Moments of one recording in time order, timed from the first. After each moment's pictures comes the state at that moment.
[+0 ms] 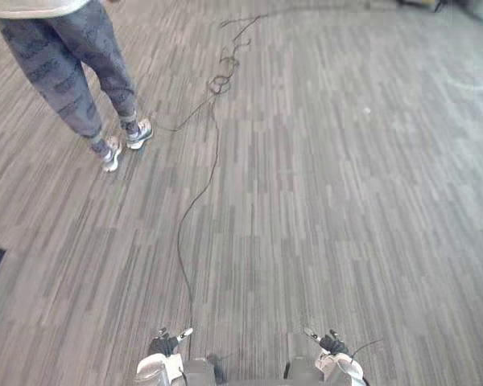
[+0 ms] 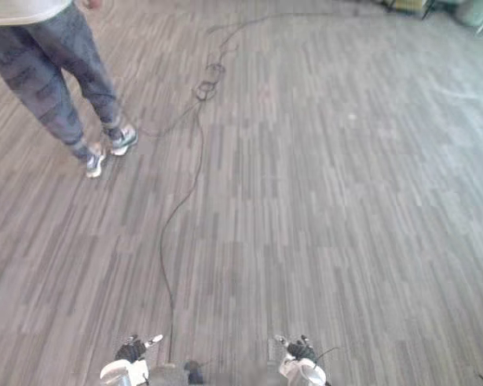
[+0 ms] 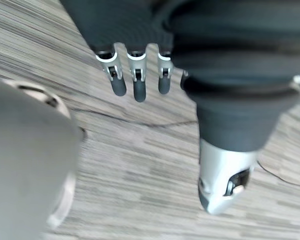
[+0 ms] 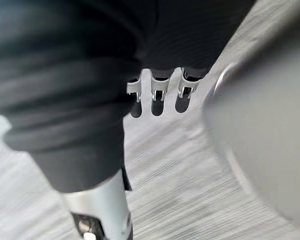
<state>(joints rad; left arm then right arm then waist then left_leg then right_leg) 0.04 0.06 0.18 1.01 -0.15 -0.04 0.08 0.01 0.03 -0.38 0.96 0.20 -0.04 -0.09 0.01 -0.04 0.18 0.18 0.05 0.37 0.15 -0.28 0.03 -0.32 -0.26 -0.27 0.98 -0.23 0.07</state>
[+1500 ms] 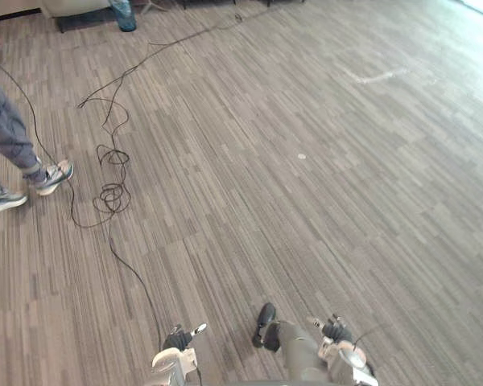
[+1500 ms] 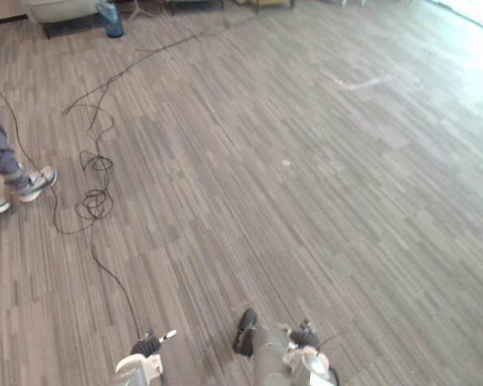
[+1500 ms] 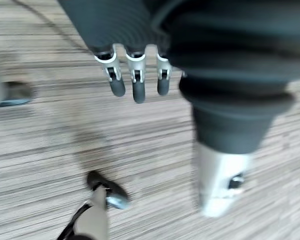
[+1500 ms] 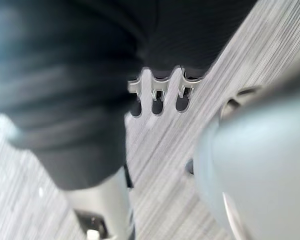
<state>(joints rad) 0.00 -0.02 0.22 1.02 -0.11 -0.04 0.08 0.01 0.04 -0.38 0.89 0.16 -0.05 -0.08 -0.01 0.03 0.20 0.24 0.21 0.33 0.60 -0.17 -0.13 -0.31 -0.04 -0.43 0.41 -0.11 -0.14</state>
